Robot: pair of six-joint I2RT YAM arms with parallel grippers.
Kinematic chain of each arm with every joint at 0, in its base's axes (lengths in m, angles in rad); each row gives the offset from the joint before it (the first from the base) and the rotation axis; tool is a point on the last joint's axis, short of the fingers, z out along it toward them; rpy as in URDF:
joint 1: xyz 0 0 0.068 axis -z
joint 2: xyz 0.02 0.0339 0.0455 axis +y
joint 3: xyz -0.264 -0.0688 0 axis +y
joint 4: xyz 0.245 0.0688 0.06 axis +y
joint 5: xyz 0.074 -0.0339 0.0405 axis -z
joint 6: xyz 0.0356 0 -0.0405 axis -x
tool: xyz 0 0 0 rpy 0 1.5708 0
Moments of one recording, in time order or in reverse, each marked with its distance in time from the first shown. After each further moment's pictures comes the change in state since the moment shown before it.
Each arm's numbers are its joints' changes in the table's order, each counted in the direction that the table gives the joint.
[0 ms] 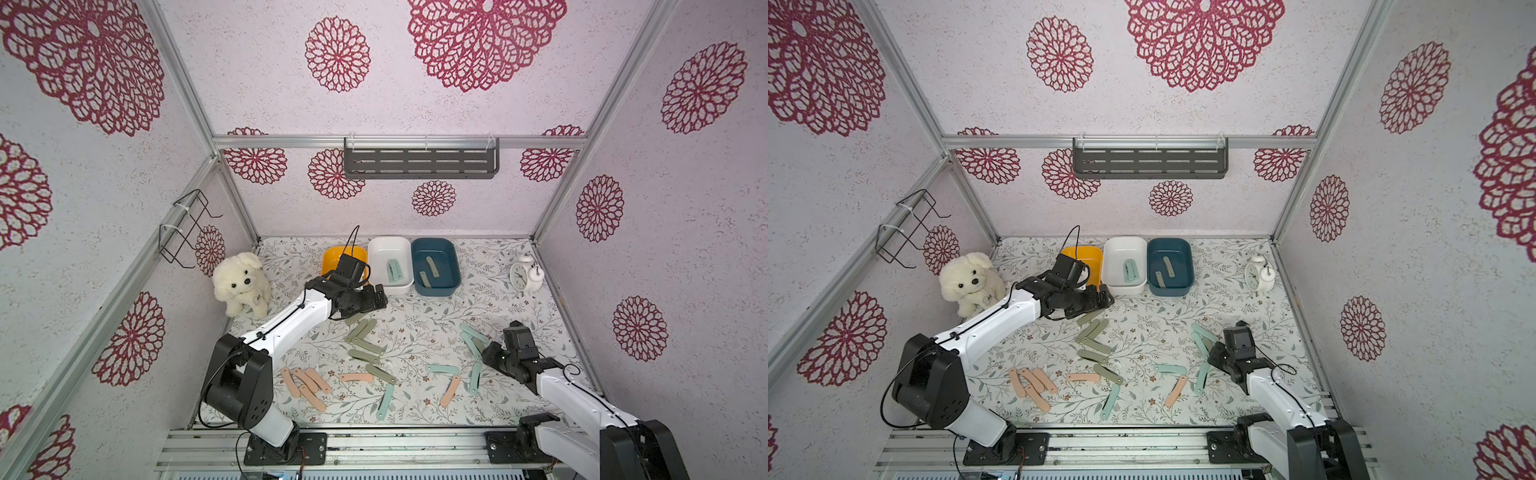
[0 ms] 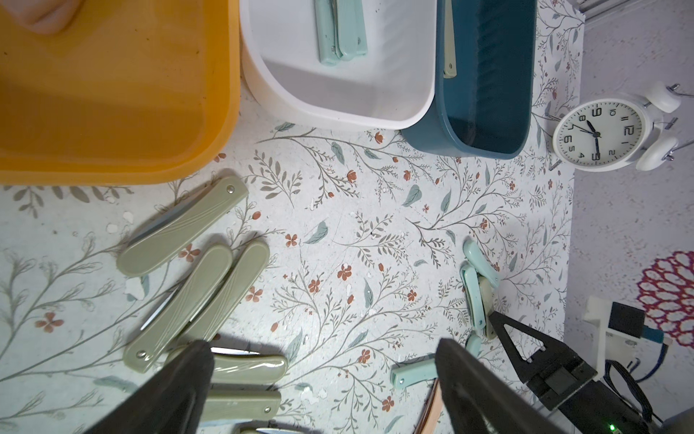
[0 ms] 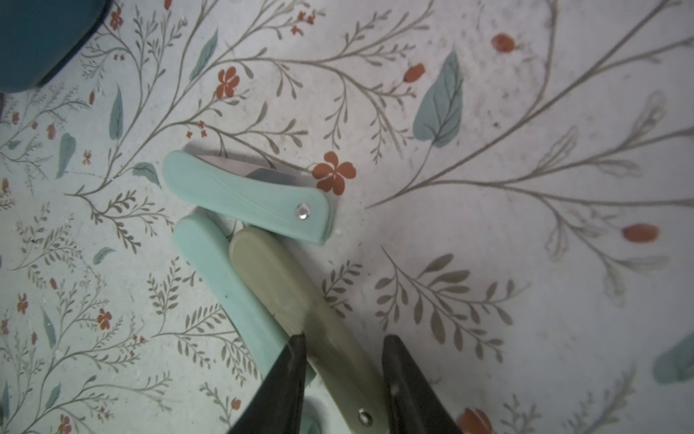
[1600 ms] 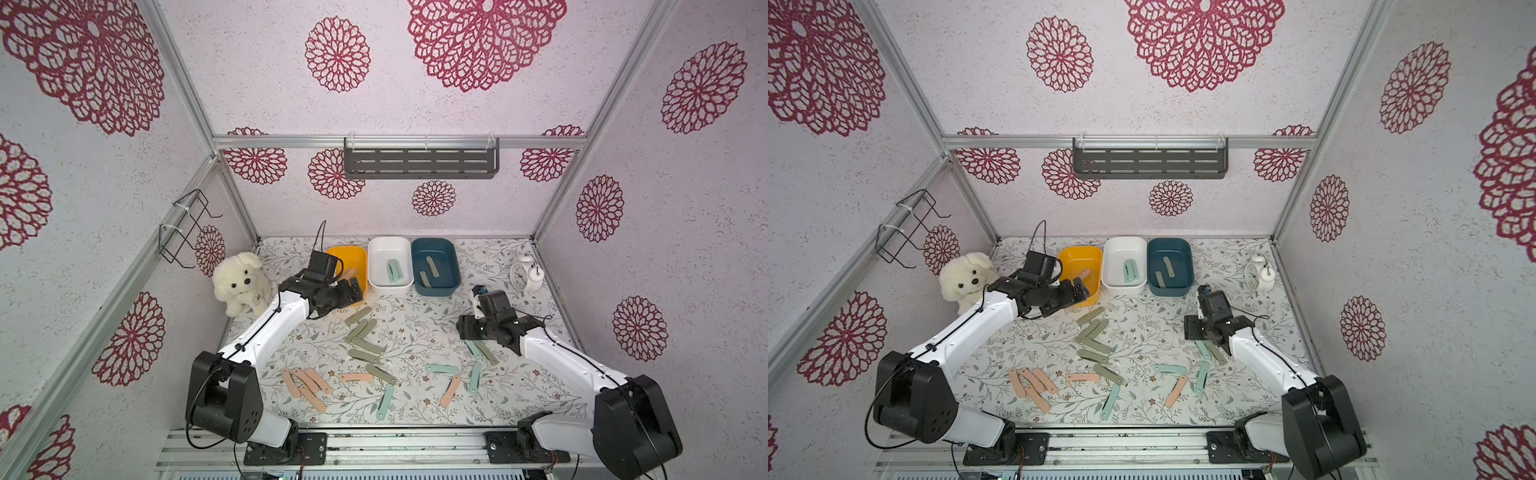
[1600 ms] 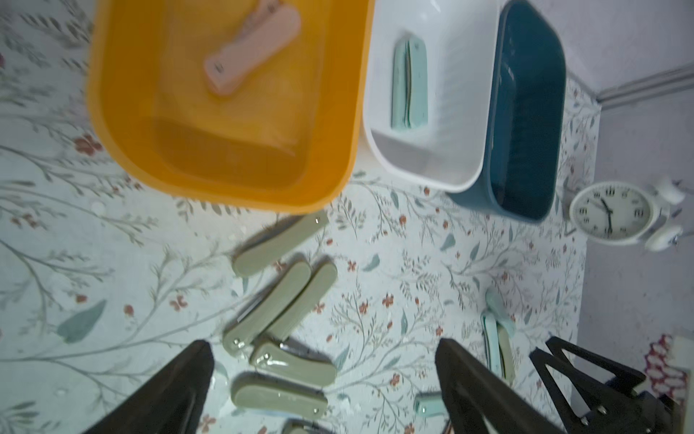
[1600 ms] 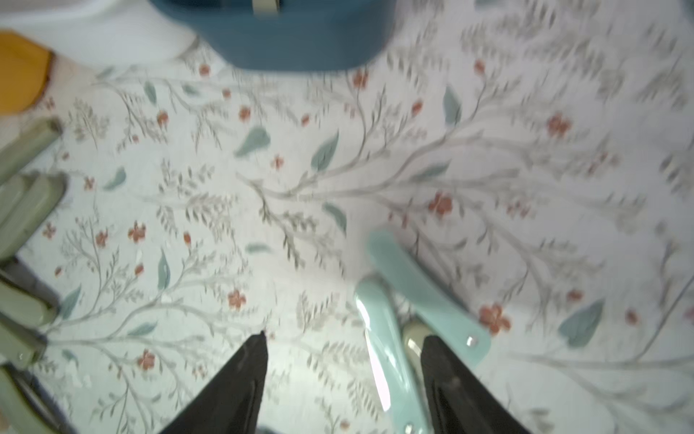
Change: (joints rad) left arm -0.126 -0.127 0.097 0.042 -0.043 0.008; right arm -0.244 0.171 -0.352 0.211 0.040 0.282
